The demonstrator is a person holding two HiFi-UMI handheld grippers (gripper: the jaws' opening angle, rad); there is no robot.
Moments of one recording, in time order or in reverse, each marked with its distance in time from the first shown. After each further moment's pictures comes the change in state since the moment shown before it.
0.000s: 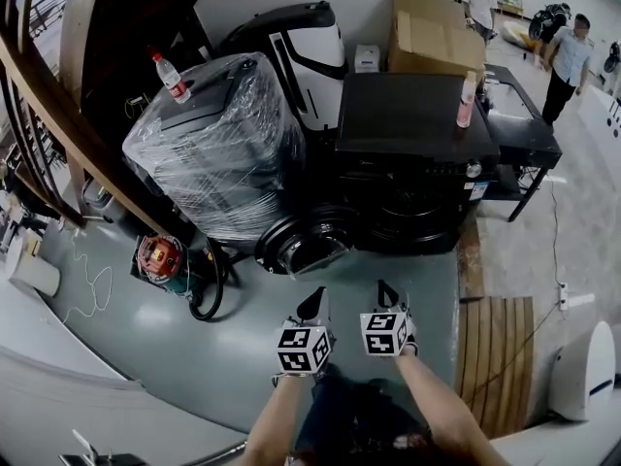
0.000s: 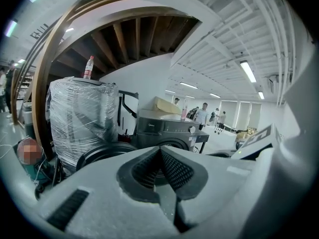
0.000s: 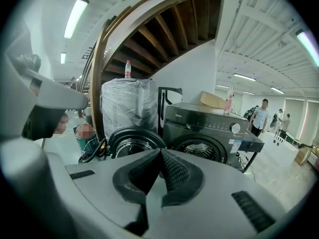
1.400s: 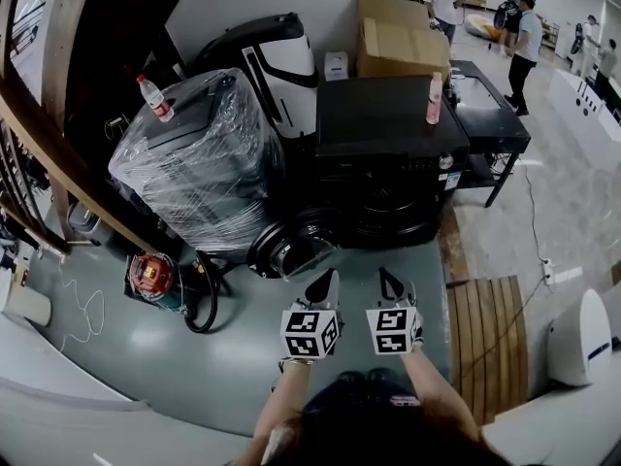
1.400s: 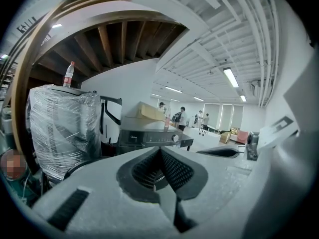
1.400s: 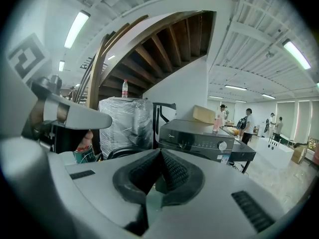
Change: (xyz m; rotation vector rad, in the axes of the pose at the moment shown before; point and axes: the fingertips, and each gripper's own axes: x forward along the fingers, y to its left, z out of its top) left arm -0.016 -0.050 0.066 0.065 -0.045 -0.180; right arm -0.086 -0.013 0.075 0.025 -0.140 -0.069
